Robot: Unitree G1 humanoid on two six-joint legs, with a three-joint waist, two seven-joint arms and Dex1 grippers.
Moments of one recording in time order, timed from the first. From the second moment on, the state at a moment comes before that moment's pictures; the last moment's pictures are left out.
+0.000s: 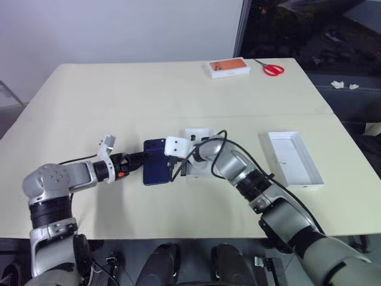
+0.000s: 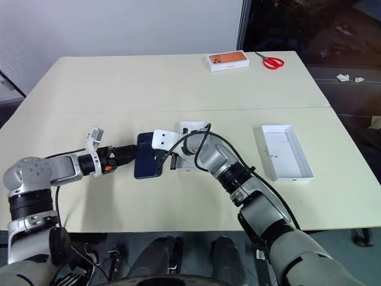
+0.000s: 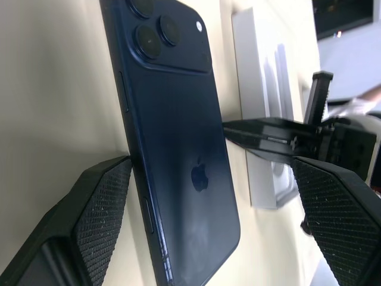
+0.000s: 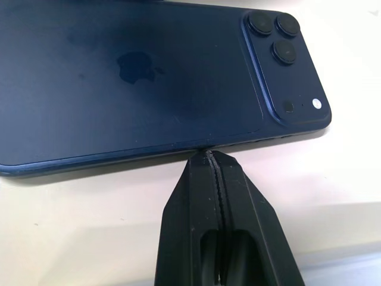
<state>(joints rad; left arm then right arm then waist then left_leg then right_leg) -0.51 0.42 0.49 0.19 -0.81 1.48 -0.45 -0.86 -0.16 0.53 0.47 -0.27 0.32 0.87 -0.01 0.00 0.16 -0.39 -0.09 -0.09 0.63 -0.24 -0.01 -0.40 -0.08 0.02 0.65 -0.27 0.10</state>
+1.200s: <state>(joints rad) -0.51 0.44 0.56 0.14 -0.80 1.58 -0.40 -0.86 -0.14 0.53 0.46 -0.27 0.32 0.87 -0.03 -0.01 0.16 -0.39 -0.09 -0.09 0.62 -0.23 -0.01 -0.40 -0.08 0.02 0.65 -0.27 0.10</state>
